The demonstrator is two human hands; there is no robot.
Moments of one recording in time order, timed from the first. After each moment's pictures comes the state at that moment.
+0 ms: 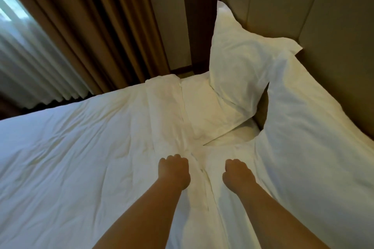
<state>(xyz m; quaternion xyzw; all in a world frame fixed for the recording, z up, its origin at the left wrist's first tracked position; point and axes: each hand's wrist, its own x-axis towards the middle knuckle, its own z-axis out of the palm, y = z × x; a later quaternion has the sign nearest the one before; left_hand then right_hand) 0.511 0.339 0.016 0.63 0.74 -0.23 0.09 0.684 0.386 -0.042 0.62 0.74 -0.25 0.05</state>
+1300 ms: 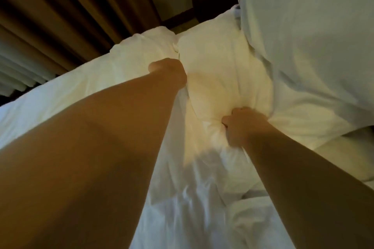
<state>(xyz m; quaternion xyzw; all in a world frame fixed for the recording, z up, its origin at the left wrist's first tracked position) 0.325 0.811 -0.192 0.59 0.77 -0.24 0.03 0.508 0.739 -0.253 0.54 0.79 -0.20 0.21</state>
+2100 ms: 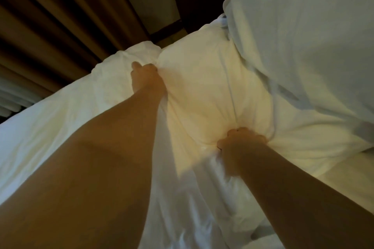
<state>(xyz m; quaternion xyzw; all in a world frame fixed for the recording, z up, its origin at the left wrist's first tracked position) 0.284 0.871 -0.251 0.54 0.84 -0.06 -0.04 0.499 0.744 -0.236 0.53 0.75 -0.29 0.26</state>
